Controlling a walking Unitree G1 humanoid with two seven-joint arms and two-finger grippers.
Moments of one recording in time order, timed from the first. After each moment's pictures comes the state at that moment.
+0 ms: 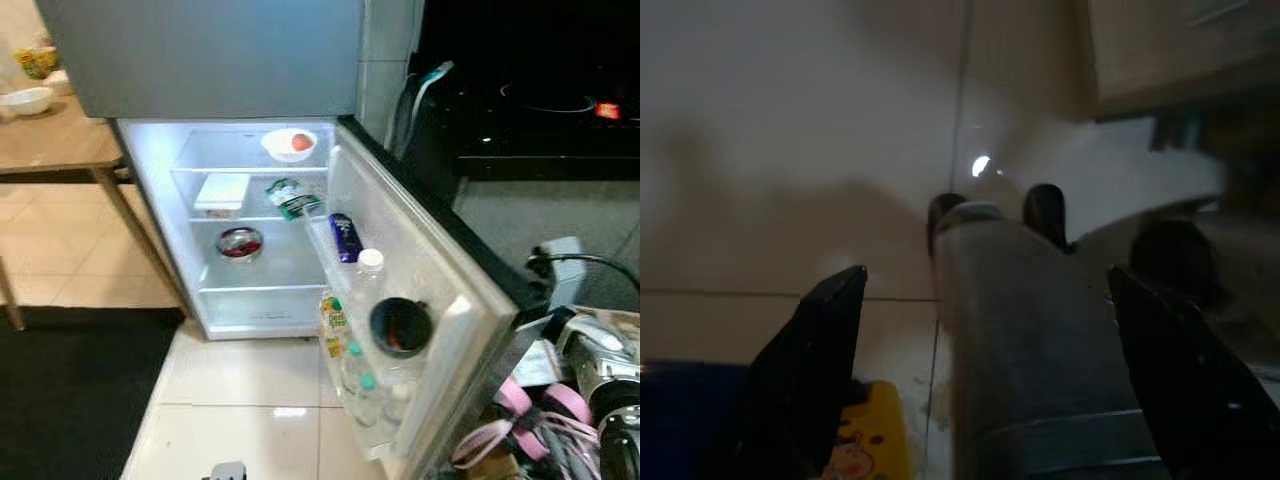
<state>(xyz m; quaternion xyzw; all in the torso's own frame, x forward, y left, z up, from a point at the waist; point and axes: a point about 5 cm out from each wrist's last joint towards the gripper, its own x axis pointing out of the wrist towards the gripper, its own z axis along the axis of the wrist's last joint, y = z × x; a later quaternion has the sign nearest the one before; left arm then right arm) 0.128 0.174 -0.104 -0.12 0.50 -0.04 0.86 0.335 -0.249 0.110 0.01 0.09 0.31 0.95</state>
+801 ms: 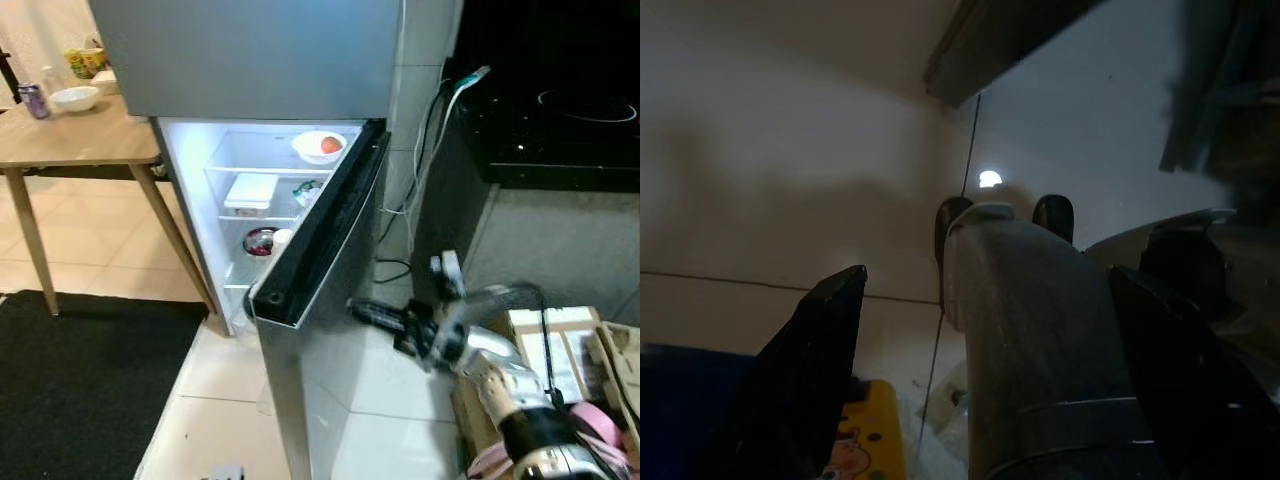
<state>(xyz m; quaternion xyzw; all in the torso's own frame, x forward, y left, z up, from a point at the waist) 0.127 0.174 -0.105 -0.12 0.50 -0.04 0.86 0.323 -0.127 0.091 0.11 0.05 0.47 0.87</state>
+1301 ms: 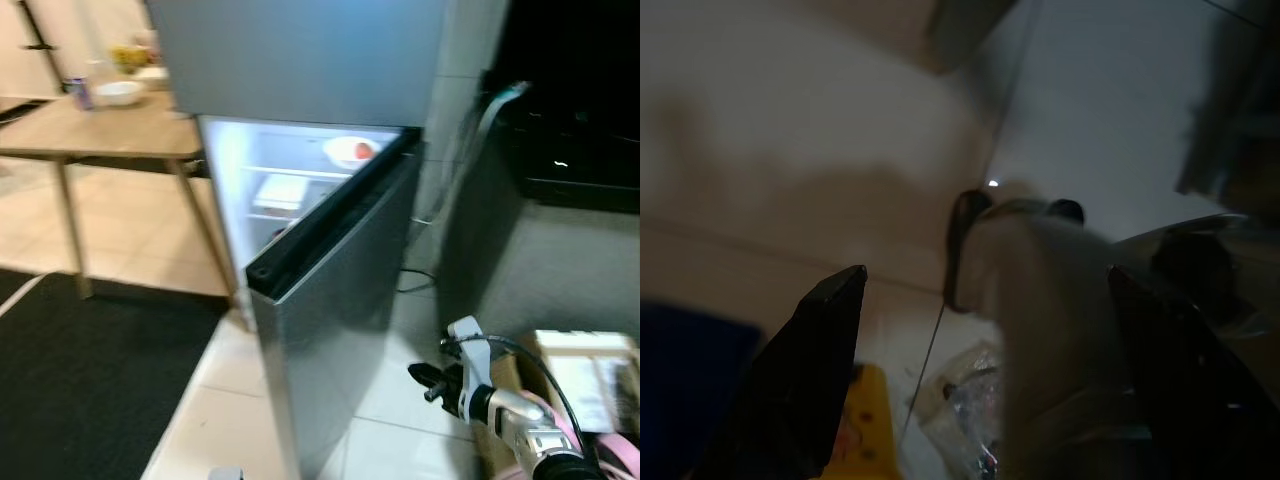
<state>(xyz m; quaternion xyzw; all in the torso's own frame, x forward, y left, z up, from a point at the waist) 0.121 0.173 -0.107 -0.12 0.51 -0.03 0.85 0.278 -0.183 0.001 0.01 0.26 0.28 0.92</state>
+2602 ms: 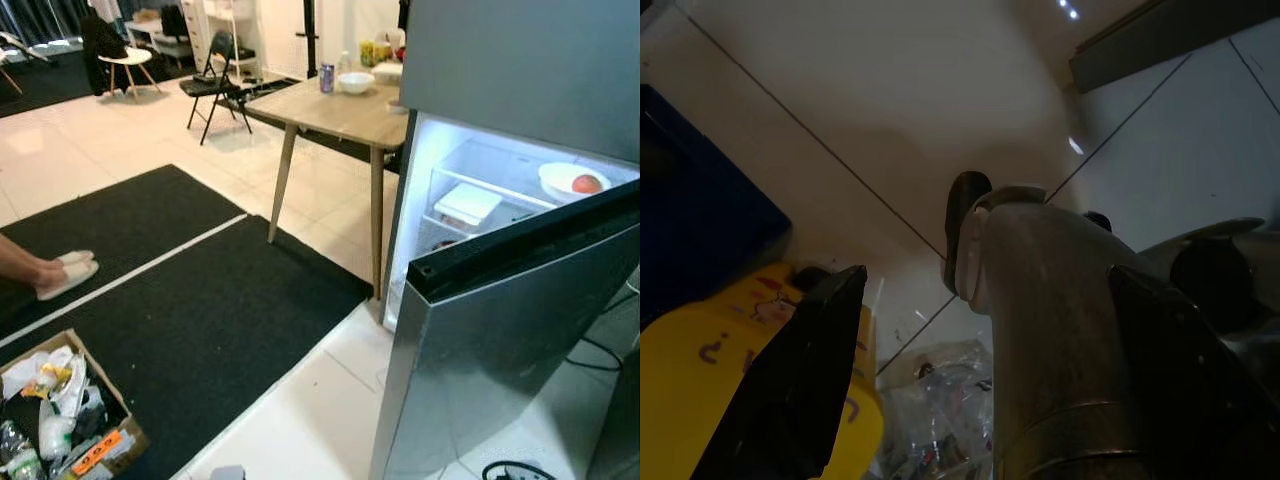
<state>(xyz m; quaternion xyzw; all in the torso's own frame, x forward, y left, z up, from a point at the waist) 0.124 0.172 -0.106 -0.10 0.51 -0.04 0.85 0.138 -0.252 -0.088 -0.05 0.52 0.01 0.85</state>
